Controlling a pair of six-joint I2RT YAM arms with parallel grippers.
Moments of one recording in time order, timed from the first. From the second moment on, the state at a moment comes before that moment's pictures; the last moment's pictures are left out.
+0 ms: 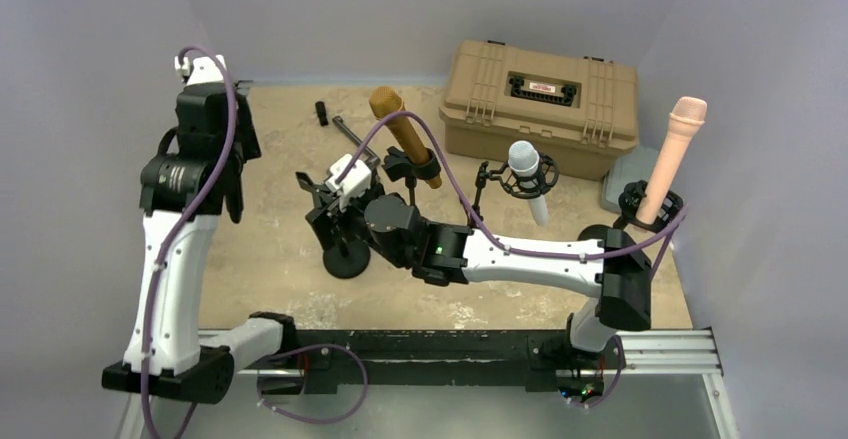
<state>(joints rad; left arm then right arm) -0.15 1.09 1.63 -1.05 -0.50 -0.17 1.31 1.66 1.38 0.19 0.47 0.09</state>
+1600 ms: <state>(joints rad) -0.03 2.27 2.01 -1.13 -0.02 -0.23 1.35 1.19 1.22 0.10 0.09 0.14</state>
